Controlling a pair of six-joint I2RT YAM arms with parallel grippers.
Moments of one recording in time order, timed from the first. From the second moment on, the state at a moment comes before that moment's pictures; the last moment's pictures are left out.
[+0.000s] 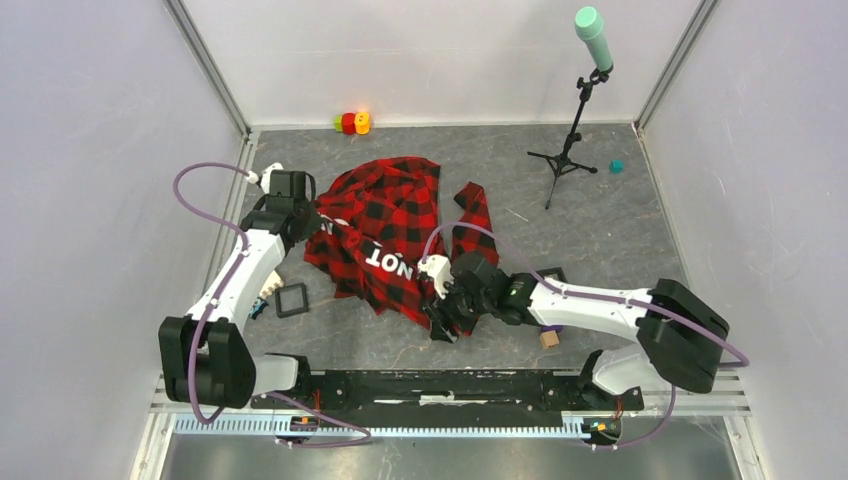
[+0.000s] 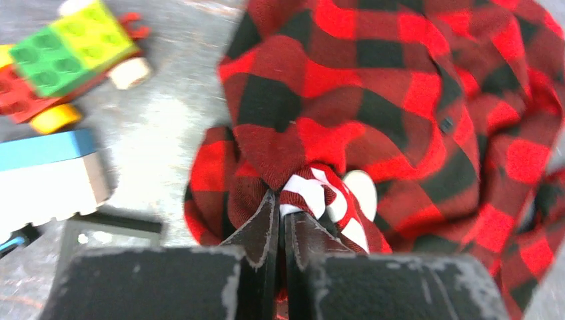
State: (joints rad) left arm -0.10 1.29 0.98 -0.53 -0.19 -0.62; right arm 1.01 1.42 0.73 -0.13 -0.31 0.15
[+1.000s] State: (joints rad) left arm -0.49 1.07 0.78 -0.57 -0.12 -0.64; right arm 1.07 1.55 0.70 0.22 -0.37 0.22
